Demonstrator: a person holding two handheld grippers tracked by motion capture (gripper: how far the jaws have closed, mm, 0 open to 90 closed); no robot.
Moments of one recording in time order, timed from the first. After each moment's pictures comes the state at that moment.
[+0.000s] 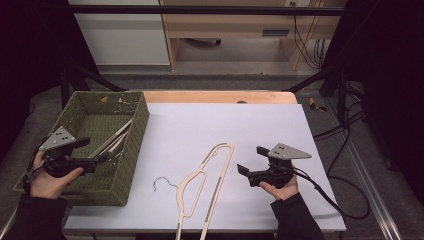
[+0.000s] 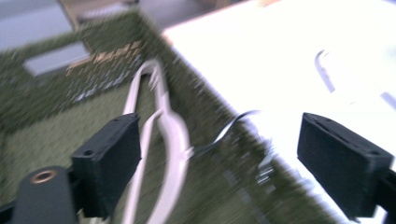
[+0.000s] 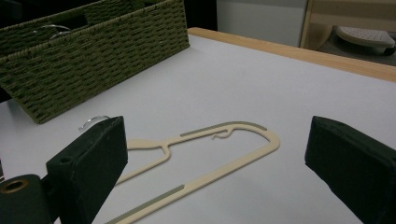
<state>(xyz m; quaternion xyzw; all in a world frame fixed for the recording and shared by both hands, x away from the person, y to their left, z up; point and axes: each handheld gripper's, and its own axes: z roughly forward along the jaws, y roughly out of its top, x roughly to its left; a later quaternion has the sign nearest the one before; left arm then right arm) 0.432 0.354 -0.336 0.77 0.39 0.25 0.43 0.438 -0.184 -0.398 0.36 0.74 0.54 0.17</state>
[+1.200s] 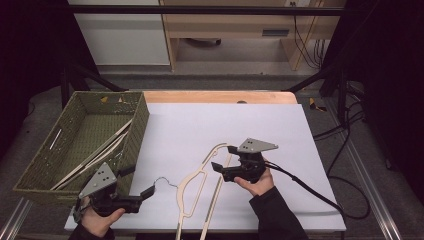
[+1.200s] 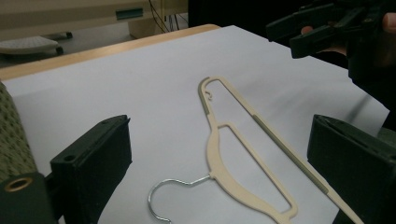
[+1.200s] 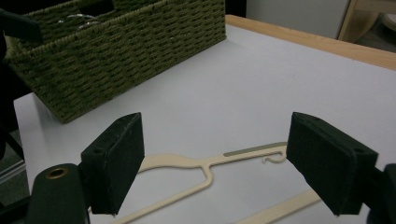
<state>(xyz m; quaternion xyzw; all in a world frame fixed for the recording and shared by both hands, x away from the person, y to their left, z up) 0.372 0.255 -0.391 0.76 0.33 0.18 0.53 0.455 -0.116 -0.395 0.32 0.78 0.52 0.13</state>
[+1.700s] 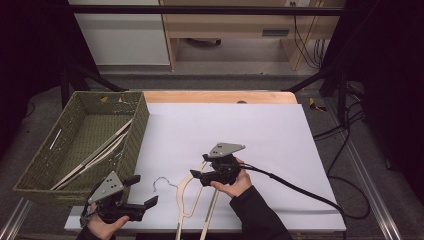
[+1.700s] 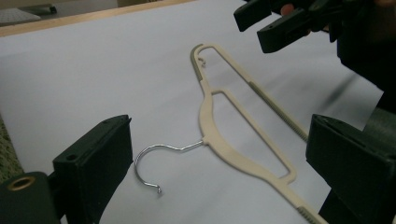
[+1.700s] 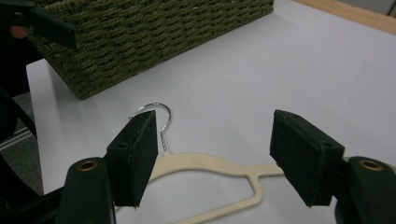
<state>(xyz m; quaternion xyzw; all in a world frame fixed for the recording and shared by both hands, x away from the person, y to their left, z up) 0.368 0.253 -0.417 0.78 0.33 0.17 0.50 0.458 -0.055 -0.409 0.28 0.83 0.48 0.10</state>
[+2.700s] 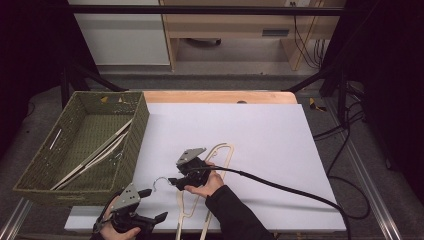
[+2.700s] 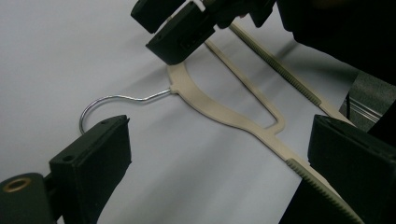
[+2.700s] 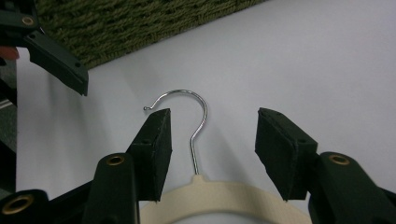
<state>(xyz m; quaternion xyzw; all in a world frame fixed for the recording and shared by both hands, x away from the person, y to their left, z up) 0.363 0.238 -0.456 0.82 0.32 0.11 0.46 0.473 0.020 -0.448 0.23 0.88 0.42 0.07</state>
